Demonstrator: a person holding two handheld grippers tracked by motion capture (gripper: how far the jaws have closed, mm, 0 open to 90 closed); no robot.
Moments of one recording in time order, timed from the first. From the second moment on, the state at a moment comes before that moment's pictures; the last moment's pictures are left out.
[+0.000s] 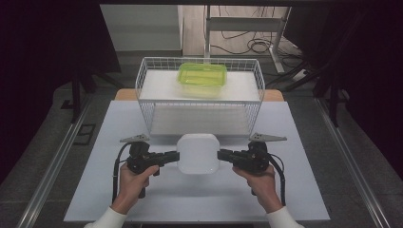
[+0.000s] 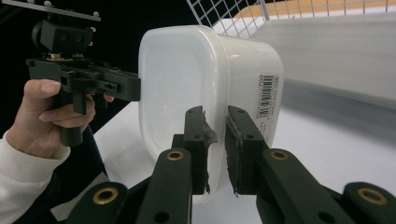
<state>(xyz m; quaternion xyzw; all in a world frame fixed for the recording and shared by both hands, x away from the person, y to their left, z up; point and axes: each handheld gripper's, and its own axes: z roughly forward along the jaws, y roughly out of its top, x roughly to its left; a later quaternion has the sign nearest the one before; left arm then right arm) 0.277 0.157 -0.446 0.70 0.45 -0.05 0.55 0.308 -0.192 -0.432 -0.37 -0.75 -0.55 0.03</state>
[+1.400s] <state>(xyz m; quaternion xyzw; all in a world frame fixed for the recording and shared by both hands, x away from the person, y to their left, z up) 0.291 0.158 -0.382 0.71 0.41 -0.01 0.58 0.316 -0.195 -0.371 -0.32 -0.74 -0.59 -0.01</state>
